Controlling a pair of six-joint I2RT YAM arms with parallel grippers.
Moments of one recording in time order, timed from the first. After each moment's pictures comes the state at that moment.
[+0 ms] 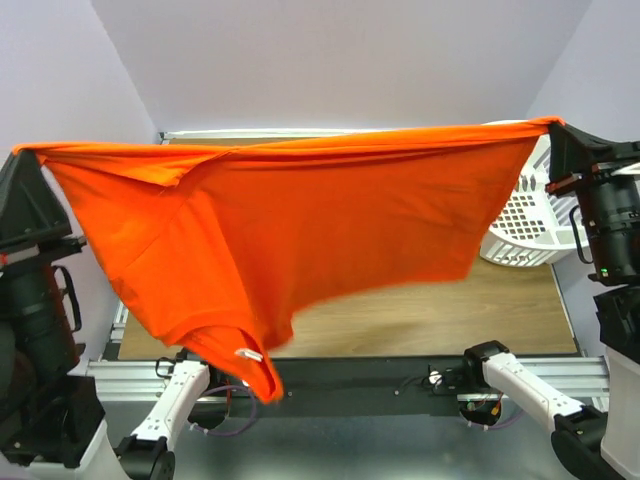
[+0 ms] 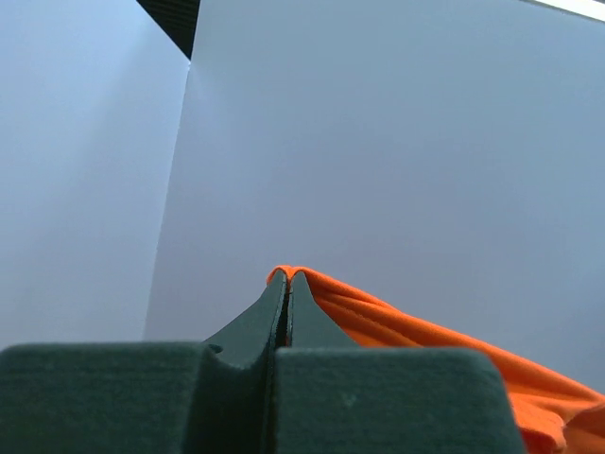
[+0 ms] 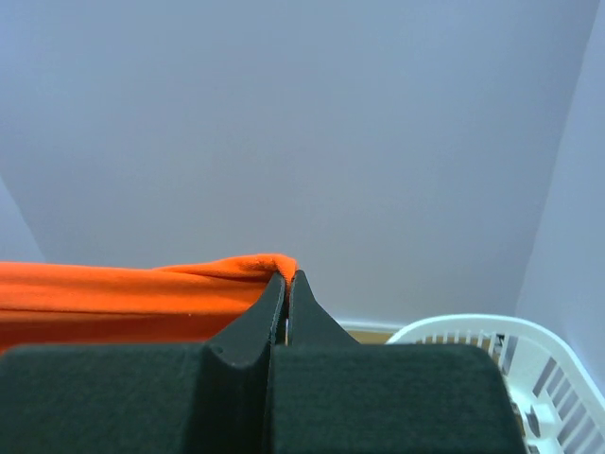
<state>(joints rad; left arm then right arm) -0.07 0.71 1.85 -0.37 -0.18 -0.17 0.29 0.86 1.70 -0.47 0.14 0.00</state>
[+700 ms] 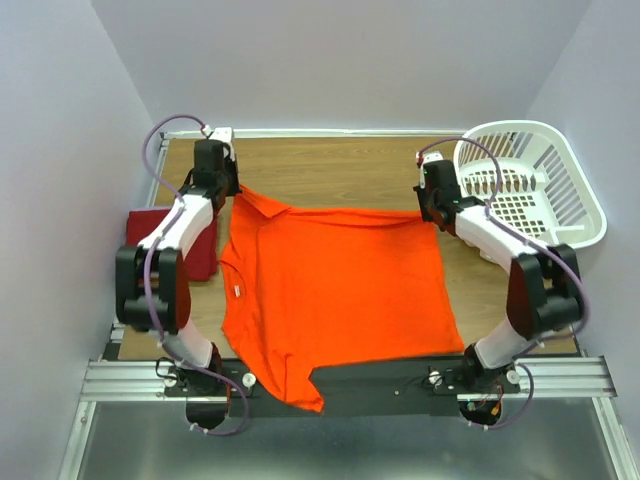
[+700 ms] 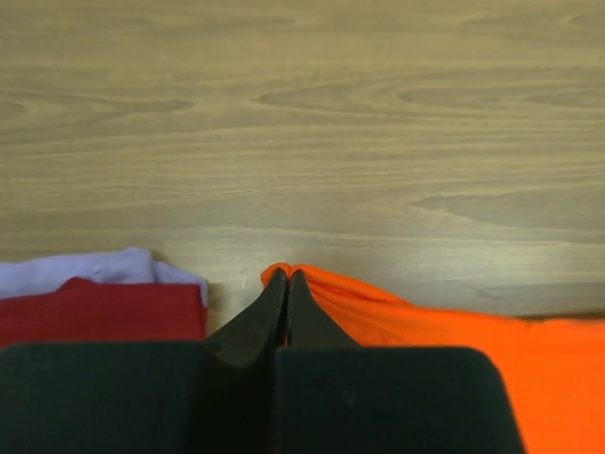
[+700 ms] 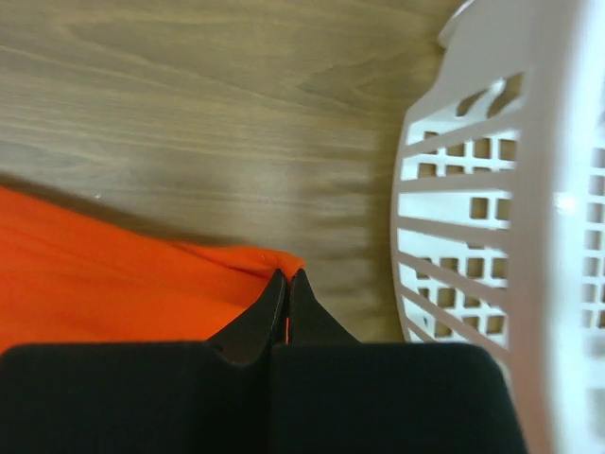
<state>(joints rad) -0.07 1.55 1.14 -0.11 -0.04 -0.09 0.28 1.52 1.07 -0.28 0.29 -0.08</state>
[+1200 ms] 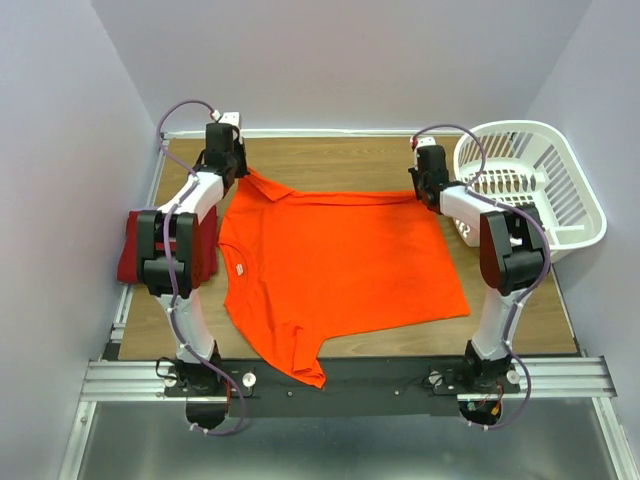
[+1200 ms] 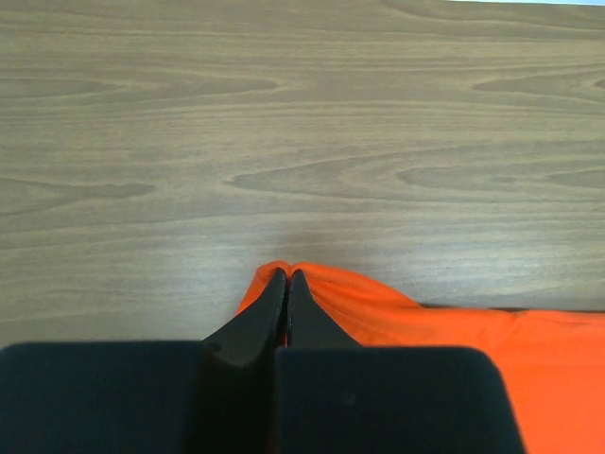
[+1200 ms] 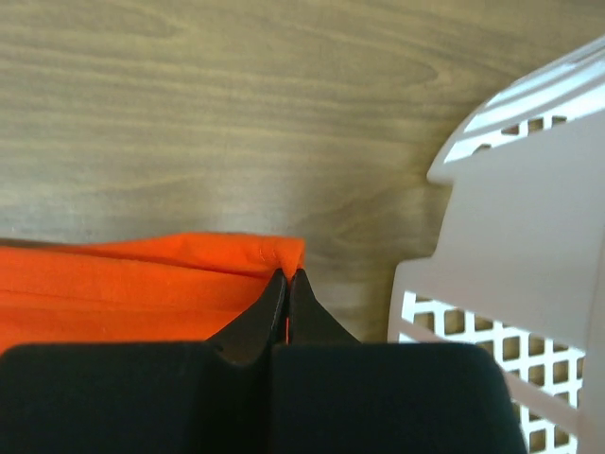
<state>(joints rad) -0.07 1.92 1.44 -0.08 -0.03 -0.11 0.23 1.94 1.27 -0.02 0.34 -0.15</state>
